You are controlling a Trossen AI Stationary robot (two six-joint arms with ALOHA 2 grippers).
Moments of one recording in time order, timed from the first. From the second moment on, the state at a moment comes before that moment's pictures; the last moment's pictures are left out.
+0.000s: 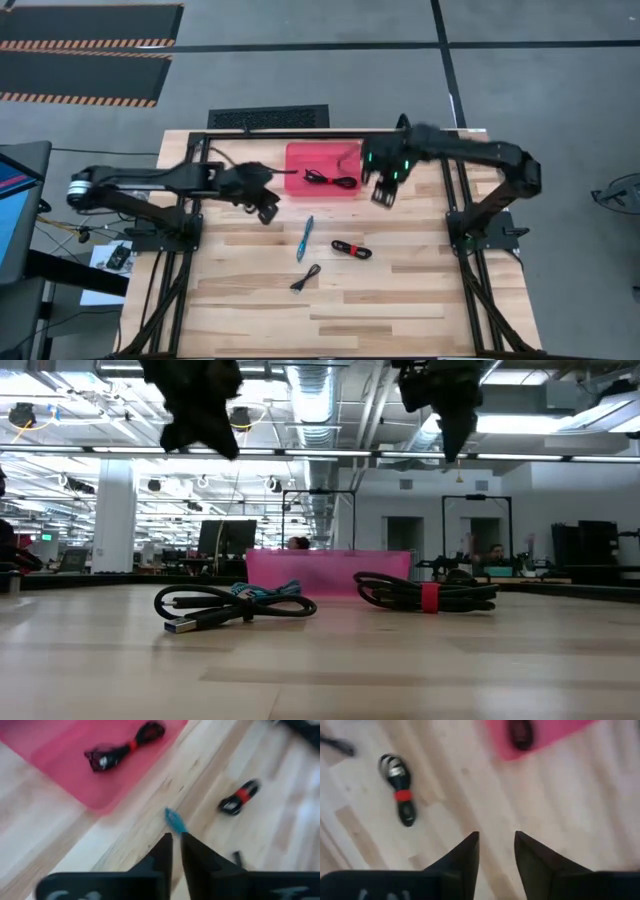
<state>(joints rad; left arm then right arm) 0.07 1.15 0.99 -0.67 -0.13 -0.59 -0.23 1.54 1.52 -1.34 -0.03 0.21</state>
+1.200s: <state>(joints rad) 0.04 0.96 0.99 -0.71 -0.20 -0.72 0.18 1.89 1.15 -0.58 0.06 0.40</state>
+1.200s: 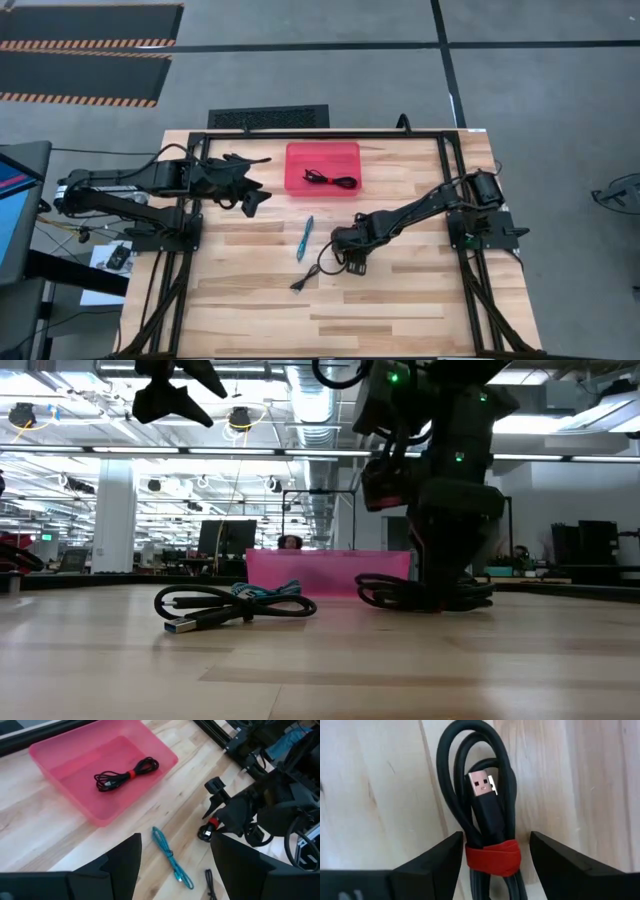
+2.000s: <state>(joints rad) 0.04 0.96 0.99 -0.71 -0.25 -0.74 0.16 1.84 1.15 -0.52 0.07 0.49</state>
